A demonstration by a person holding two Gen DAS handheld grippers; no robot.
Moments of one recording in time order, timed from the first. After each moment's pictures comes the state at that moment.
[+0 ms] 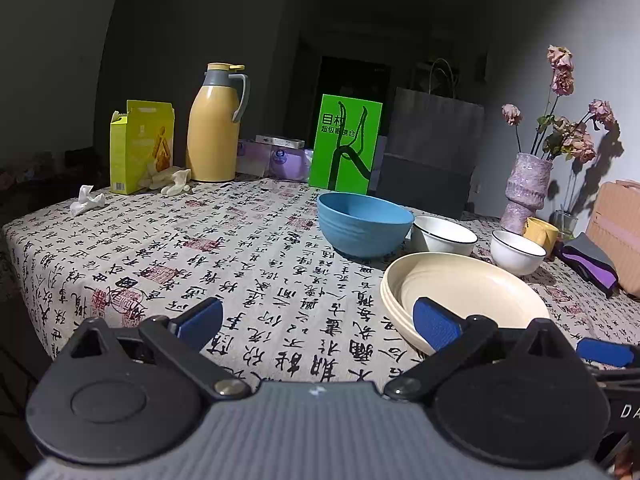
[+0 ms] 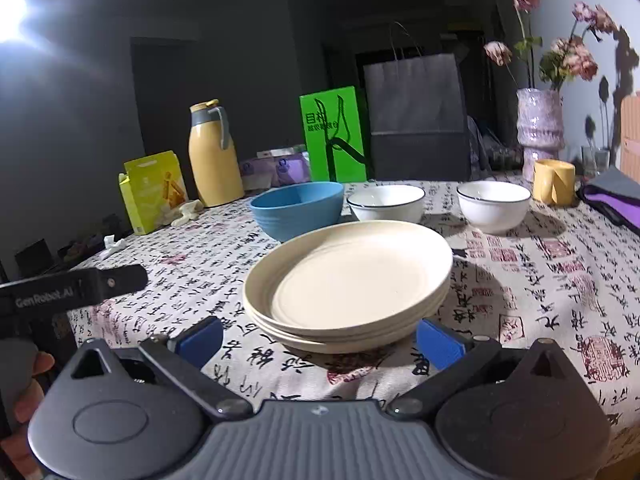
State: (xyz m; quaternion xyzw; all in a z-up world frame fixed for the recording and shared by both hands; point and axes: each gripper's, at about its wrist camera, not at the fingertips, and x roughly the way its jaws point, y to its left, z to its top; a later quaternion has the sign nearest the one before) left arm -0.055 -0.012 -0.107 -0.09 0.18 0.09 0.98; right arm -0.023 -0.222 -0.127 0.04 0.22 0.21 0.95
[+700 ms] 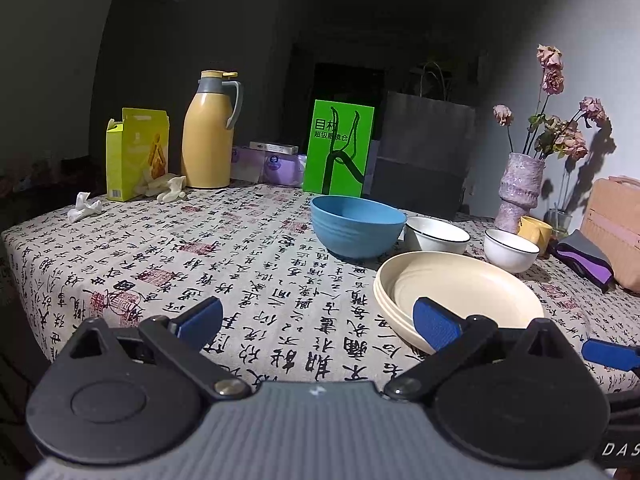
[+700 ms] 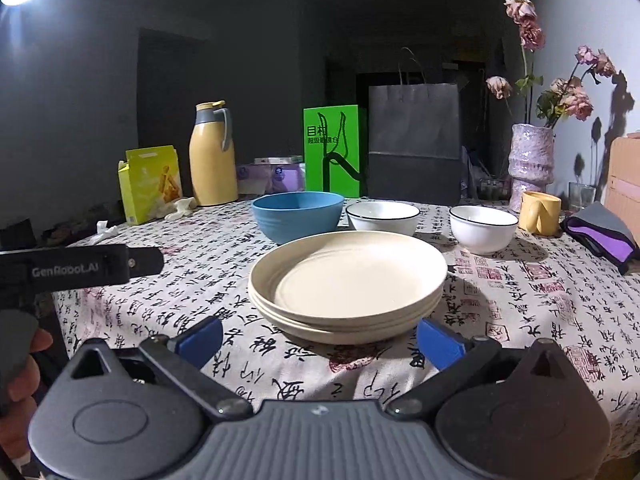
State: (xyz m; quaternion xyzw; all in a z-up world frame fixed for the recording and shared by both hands) left arm -0.060 -0.017 -0.109 -0.08 0.17 0.08 0.98; right arm -0.052 -0.209 -0.130 0.00 0.19 0.19 0.96
